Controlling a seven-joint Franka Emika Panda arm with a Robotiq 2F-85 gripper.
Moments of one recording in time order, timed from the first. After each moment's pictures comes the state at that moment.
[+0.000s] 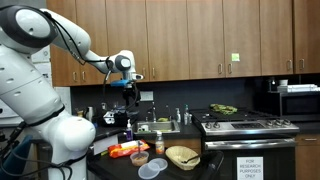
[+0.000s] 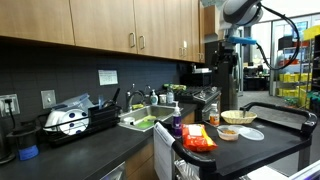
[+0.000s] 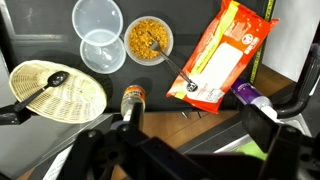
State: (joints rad) arm 0.05 -0.57 0.14 -2.40 0.10 1.95 0.19
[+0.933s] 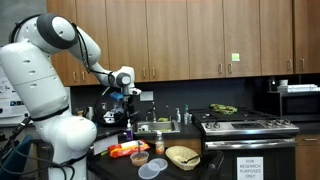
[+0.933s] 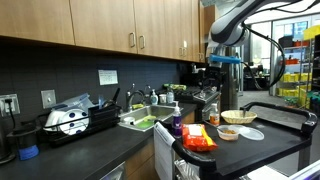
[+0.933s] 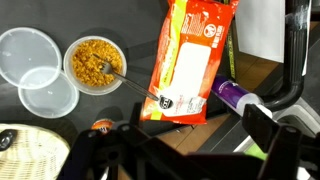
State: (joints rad) arm 0.10 -0.39 0.20 -2.46 0.25 2.19 0.46
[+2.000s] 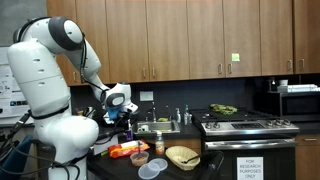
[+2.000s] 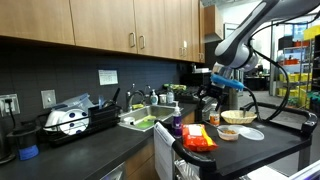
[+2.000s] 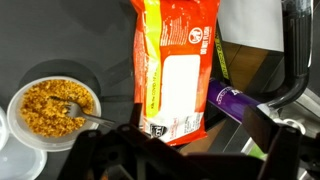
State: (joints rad) arm 0.22 -0.34 0.20 -2.73 0.58 2.66 0.41
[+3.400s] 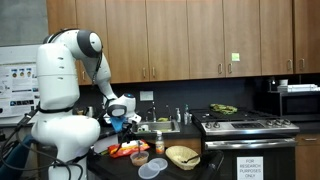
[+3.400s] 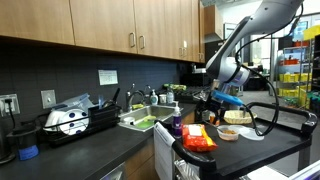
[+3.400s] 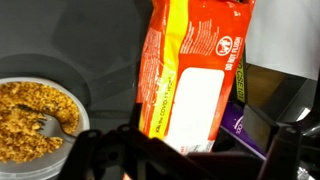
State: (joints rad) arm 0.31 -0.08 0.12 -2.68 0.92 2.80 -0.08
